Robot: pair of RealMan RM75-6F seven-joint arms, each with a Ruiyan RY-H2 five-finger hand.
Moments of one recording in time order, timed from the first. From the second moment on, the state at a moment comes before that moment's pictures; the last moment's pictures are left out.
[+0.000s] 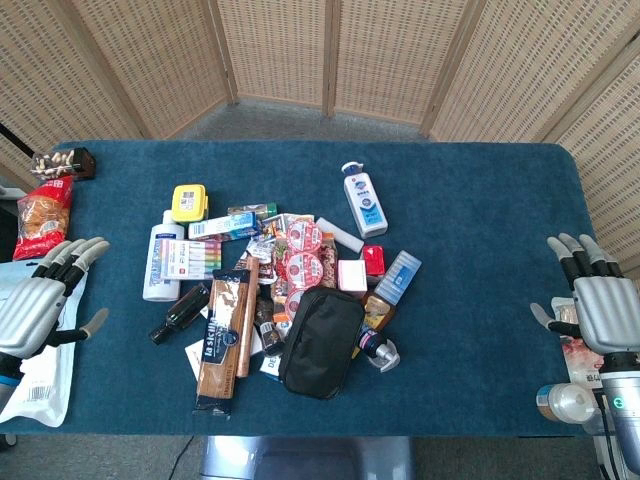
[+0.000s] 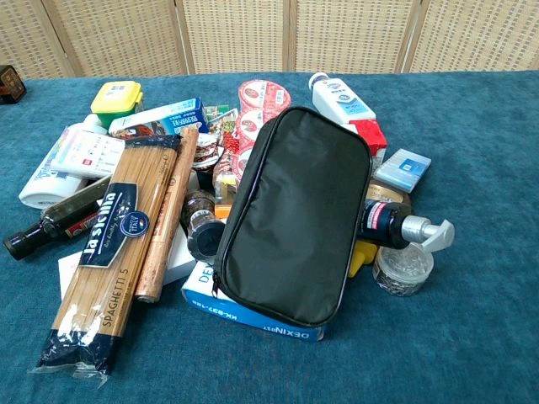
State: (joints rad) left arm -0.29 -0.77 -0.07 -1.97 1.51 1.26 -0.17; right arm 0.26 -0.89 0.15 -1.86 -1.31 1.35 -0.19
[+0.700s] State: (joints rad) left arm -0.29 -0.77 -0.04 -1.94 1.55 1.22 -0.25; right arm 0.26 -0.79 0.13 -1.95 -1.35 1.24 -0.02
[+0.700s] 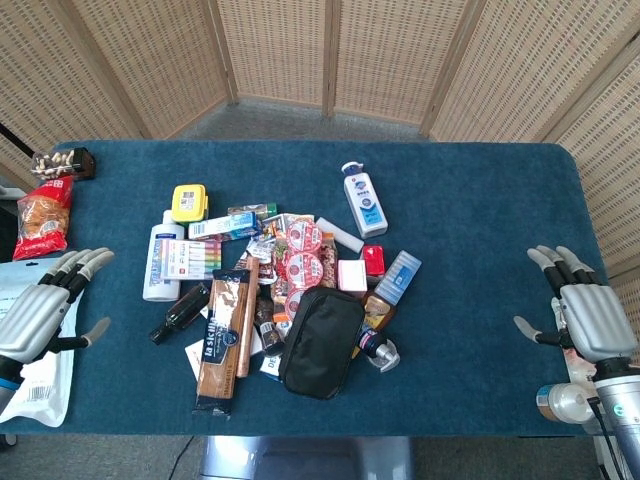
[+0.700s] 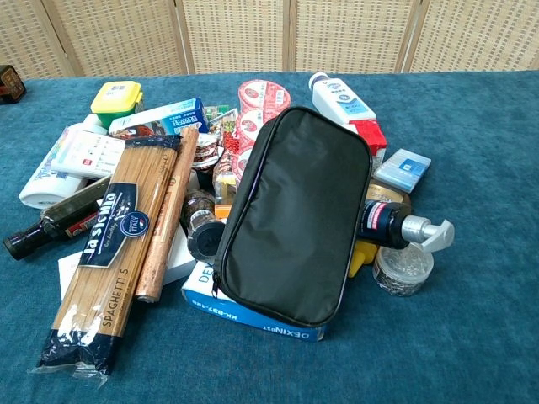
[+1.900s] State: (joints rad) left arm -0.29 -0.80 -0.02 -1.82 1.53 1.21 -0.27; right arm 0.66 -1.11 0.18 -2.00 -1.15 0.78 -0.28
